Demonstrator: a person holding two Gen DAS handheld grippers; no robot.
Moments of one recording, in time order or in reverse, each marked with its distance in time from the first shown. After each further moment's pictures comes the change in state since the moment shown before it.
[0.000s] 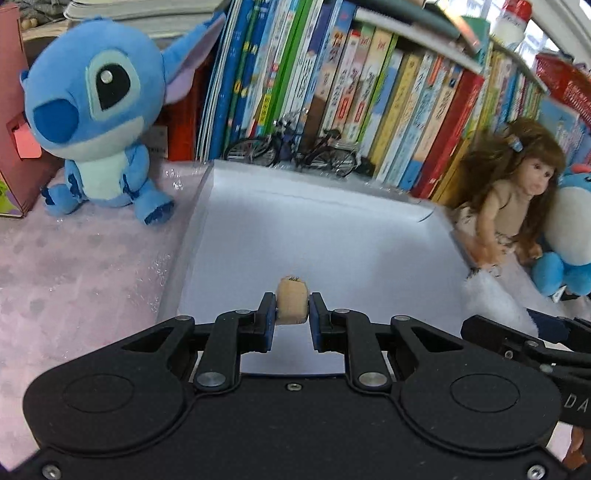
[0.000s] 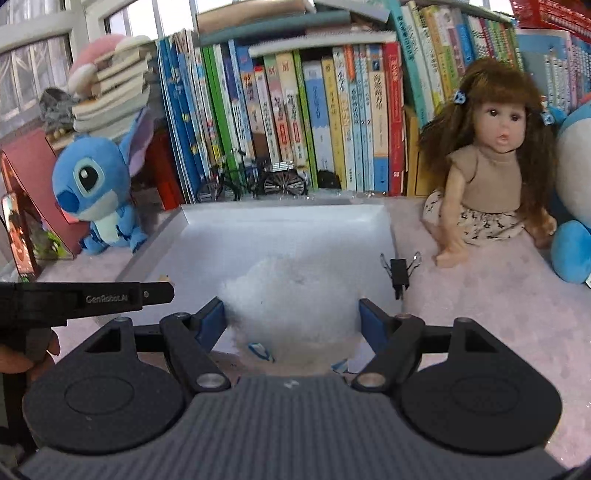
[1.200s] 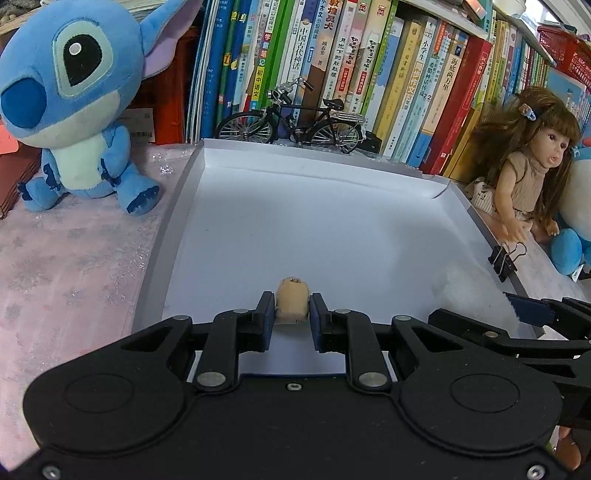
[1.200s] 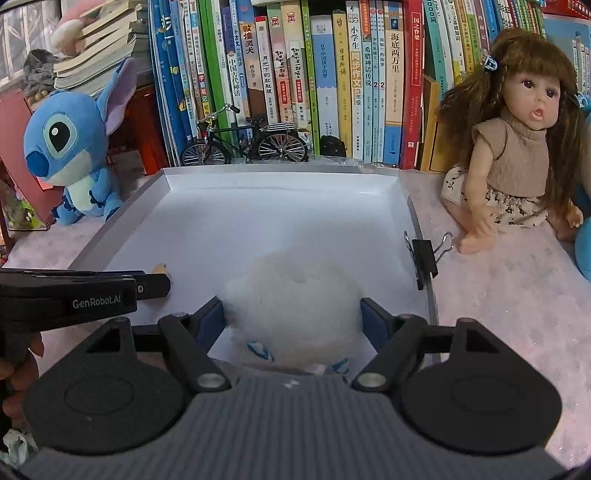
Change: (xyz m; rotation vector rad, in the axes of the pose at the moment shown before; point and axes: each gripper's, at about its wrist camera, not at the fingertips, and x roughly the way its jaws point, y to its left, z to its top) left arm 0.036 0.001 -0.008 0.043 0.047 0.013; right arm 0.049 0.004 -0.006 -0.037 0.081 -0.026
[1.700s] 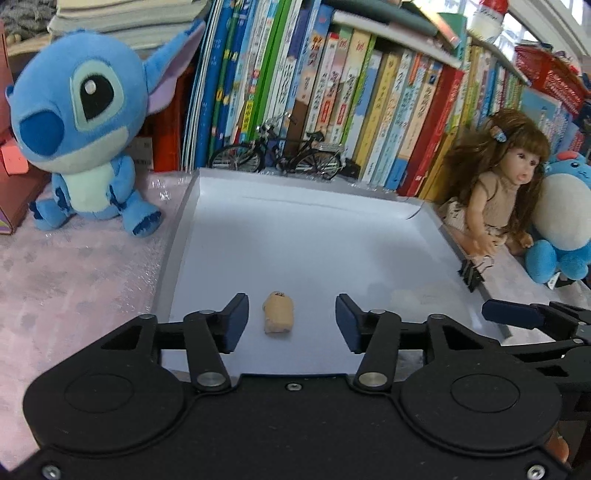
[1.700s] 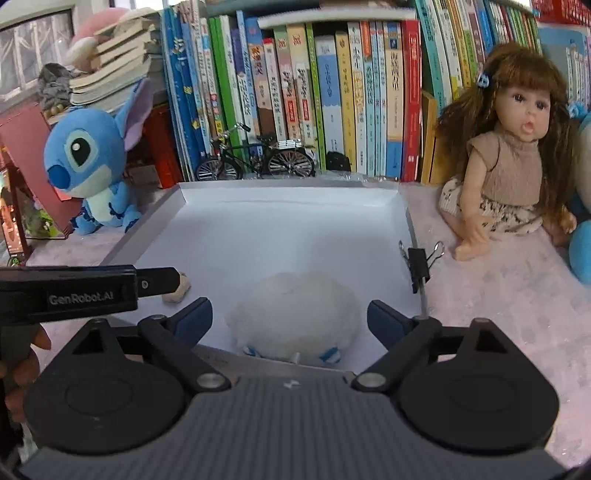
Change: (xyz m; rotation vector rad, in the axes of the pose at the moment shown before) left arm -0.036 -0.002 0.000 0.010 -0.075 -0.046; right arm -0.028 -0.002 -0.002 -0.006 -0.047 0.031
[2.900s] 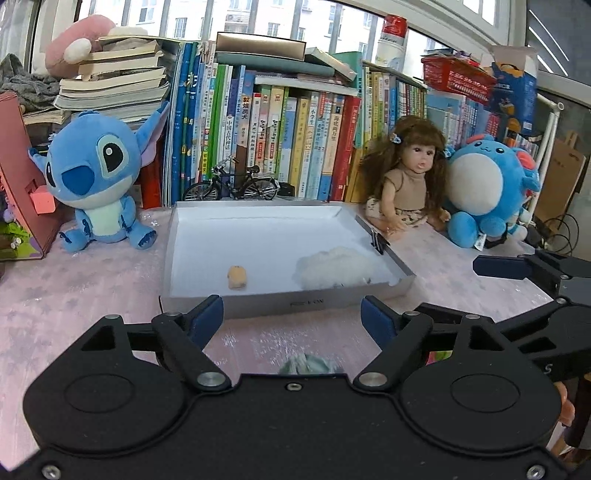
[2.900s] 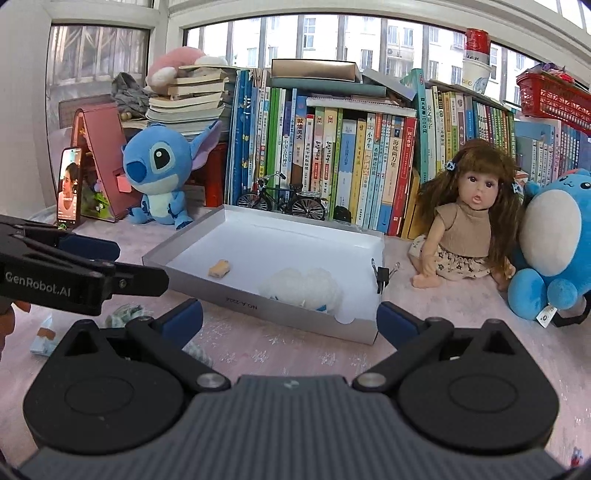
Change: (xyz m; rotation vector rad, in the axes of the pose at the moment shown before) left arm -0.142 -0.030 -0.069 0.163 -0.142 -0.095; right arm -0.124 0.019 -0.060 -0.181 -0.200 -0.012
